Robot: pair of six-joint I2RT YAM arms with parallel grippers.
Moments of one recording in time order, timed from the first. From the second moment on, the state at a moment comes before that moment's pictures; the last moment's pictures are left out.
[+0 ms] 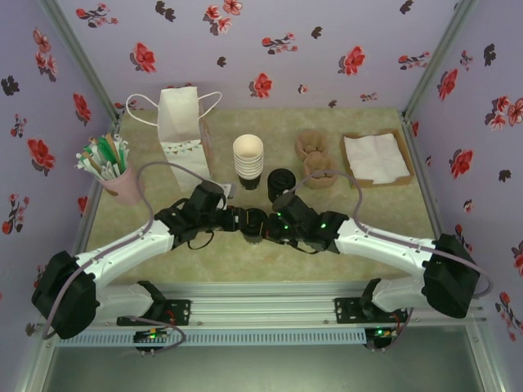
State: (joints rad) left arm -0.76 1.21 0.73 -0.30 0.14 -0.62; right arm 0.99 1.30 0.83 -0.37 -0.08 1.11
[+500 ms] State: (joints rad) left arm -0.77 1.20 0.73 -0.32 0.14 -0.63; right arm 1.04 1.28 0.88 -0.43 -0.05 1.05
